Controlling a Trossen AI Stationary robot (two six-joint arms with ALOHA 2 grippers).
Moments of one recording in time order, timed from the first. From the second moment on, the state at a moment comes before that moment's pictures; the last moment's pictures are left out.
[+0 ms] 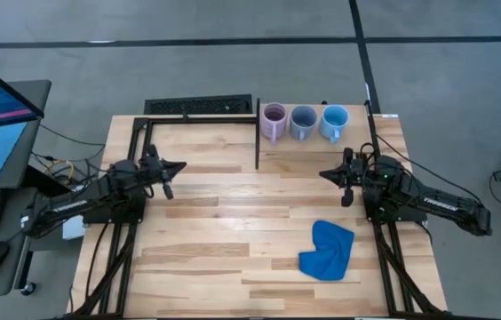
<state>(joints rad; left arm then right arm) 0.37 0.09 0.04 -0.05 -0.08 0.04 -0.39 0.11 0.03 -0.02 -0.28 0.00</state>
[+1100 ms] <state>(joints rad) 0.37 0.12 0.04 0.00 -0.11 0.06 -0.39 0.11 0.03 -0.02 -0.28 -0.01</state>
